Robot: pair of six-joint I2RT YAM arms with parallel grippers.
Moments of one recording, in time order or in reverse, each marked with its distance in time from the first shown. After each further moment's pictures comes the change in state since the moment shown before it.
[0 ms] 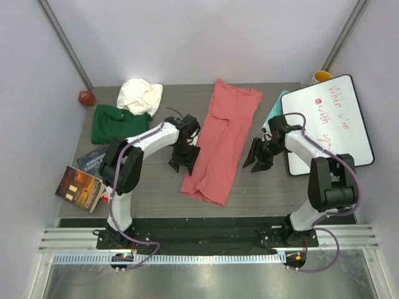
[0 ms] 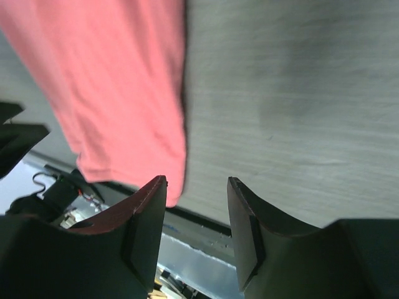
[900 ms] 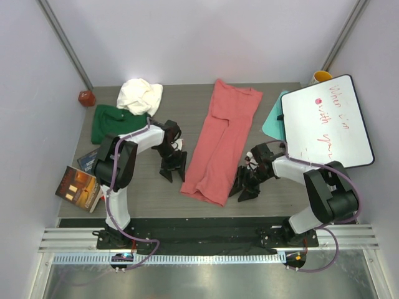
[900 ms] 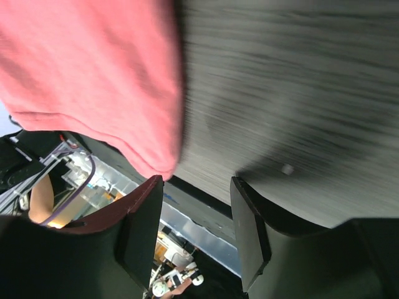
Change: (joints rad) left arm 0.163 0.011 -0.179 0.064 0.251 -0.032; right arm 0.225 -0.117 -0.393 0.259 -0.143 0.174
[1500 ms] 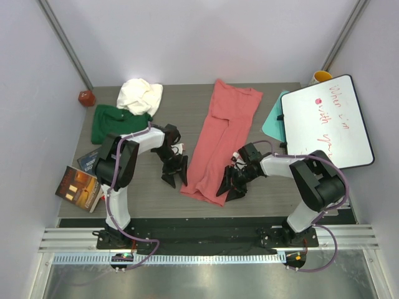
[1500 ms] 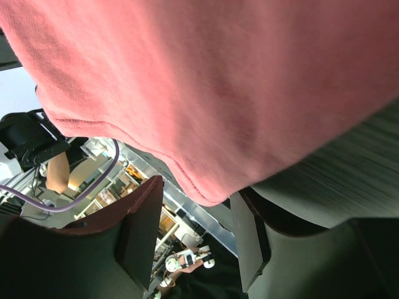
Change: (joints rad) left arm 0.000 0.011 -0.044 -0.002 0.120 -0.026; right arm 0.128 0.149 0.048 0.185 -0.125 0.117
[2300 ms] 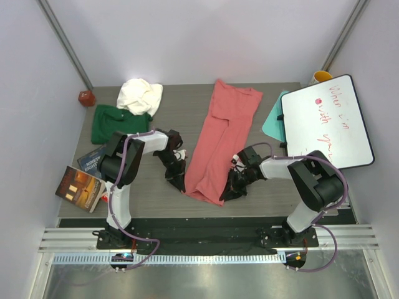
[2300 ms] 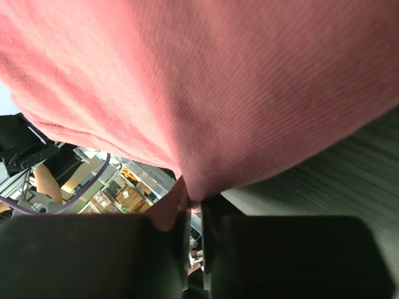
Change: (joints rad) left arm -0.023 0.056 -0.032 0.008 0.097 -0.020; right arm 0.021 0.004 -0.046 0.074 0.018 0.020
